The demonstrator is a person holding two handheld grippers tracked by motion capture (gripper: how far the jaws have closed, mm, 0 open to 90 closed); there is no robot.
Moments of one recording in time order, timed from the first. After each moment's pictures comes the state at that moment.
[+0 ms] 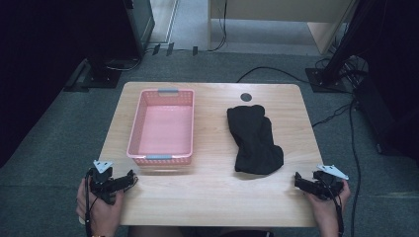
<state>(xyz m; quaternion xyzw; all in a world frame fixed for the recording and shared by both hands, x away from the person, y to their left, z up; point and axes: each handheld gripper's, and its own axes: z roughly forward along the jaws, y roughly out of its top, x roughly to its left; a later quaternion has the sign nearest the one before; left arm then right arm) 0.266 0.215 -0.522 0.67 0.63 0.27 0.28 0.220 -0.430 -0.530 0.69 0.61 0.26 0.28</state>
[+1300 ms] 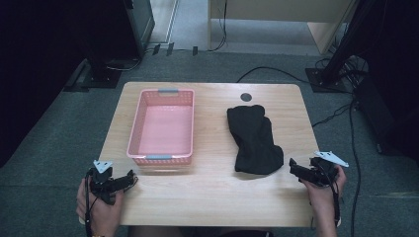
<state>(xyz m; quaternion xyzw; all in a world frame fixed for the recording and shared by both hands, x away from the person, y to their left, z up) 0.266 0.215 -0.522 0.67 0.63 0.27 0.28 0.243 -0.410 -0.487 0.68 0.60 0.32 0.28</state>
